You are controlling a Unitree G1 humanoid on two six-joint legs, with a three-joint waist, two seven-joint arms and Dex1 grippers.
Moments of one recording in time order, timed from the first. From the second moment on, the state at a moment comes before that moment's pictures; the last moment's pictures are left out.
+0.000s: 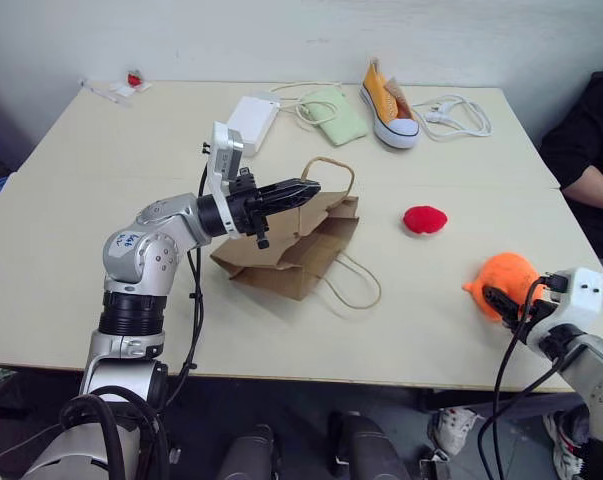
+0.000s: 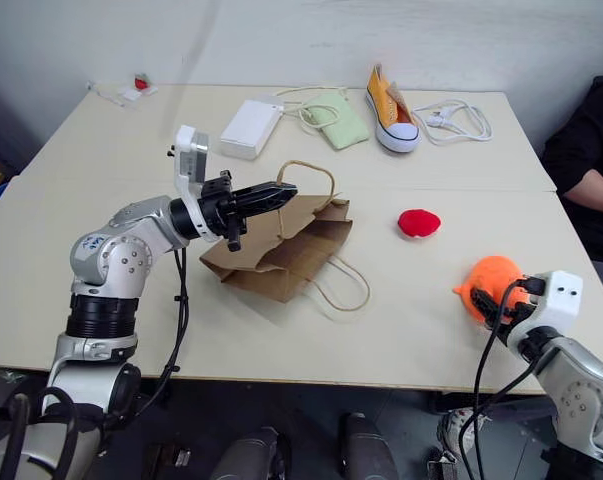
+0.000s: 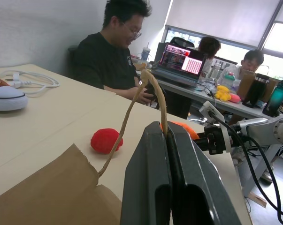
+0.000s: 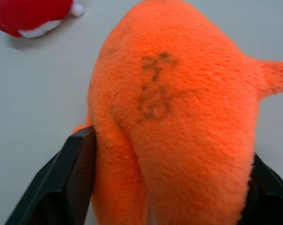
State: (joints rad) left arm -0.79 0.40 0.06 0.08 -0.66 0.68 -0.92; right arm -0.05 -0.45 -0.63 -0.27 0.58 0.94 0.30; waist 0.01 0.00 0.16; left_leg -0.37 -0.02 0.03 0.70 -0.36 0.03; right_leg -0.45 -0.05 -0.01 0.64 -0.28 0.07
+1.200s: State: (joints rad) left arm -0.72 0.39 0.03 -0.07 -0.68 0.71 -0.90; right arm -0.80 -0.41 0.31 0.00 0.45 0.87 0.72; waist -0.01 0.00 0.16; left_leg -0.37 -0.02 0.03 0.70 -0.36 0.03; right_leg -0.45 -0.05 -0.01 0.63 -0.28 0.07
